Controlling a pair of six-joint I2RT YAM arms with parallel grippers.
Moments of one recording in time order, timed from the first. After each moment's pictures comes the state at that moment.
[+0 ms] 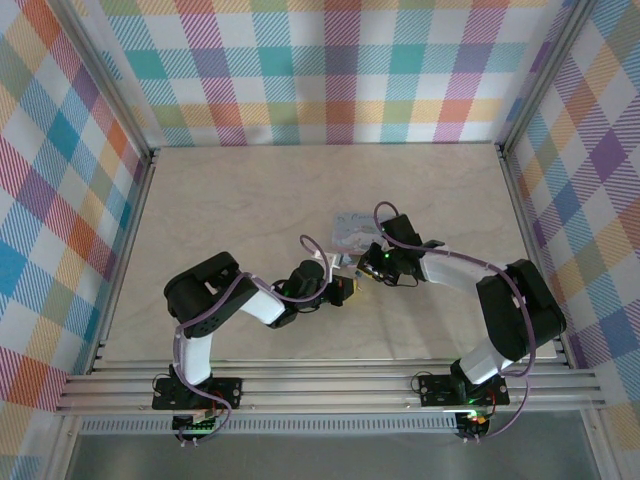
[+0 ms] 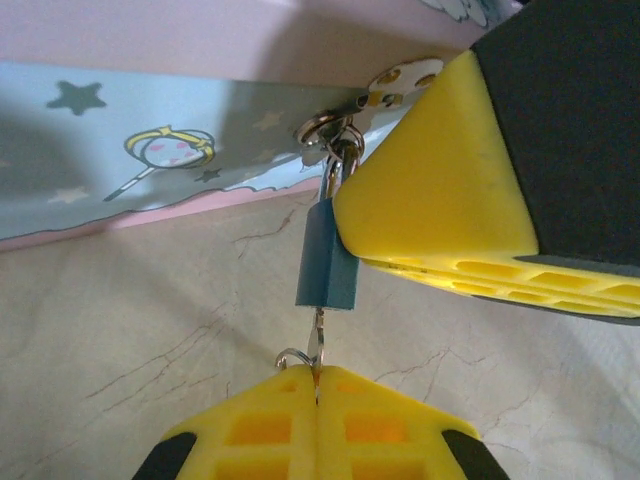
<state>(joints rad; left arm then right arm) -0.87 1.92 0.65 0.81 0.16 -0.67 0.50 1.56 0.81 -0.24 -0.33 0.96</state>
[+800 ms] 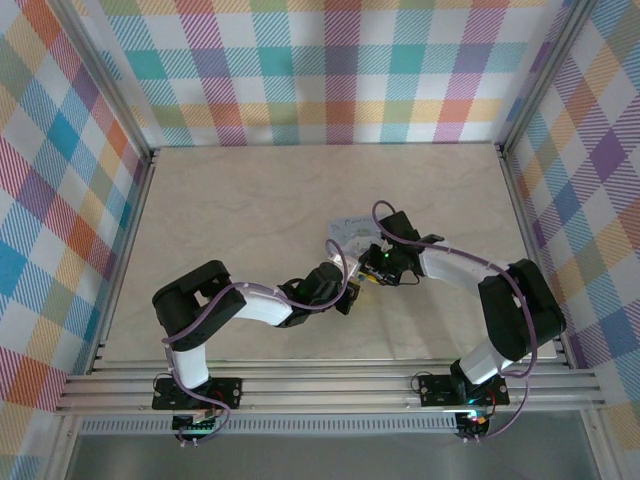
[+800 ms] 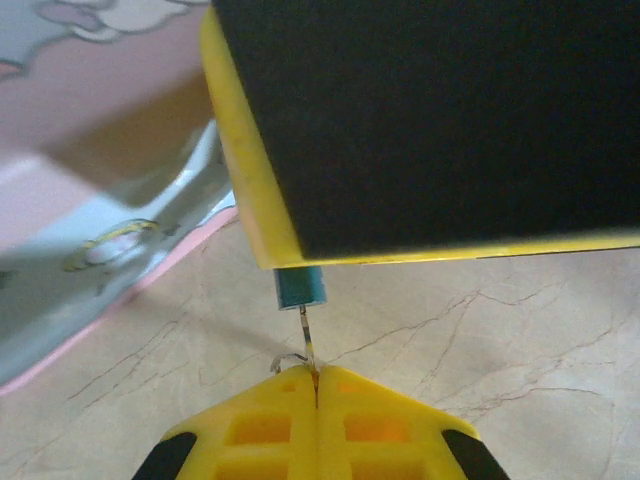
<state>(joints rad) -0.98 1.82 0.75 0.48 -0.03 -0.38 0.50 1.56 0.86 -0.39 -0.34 0.92</state>
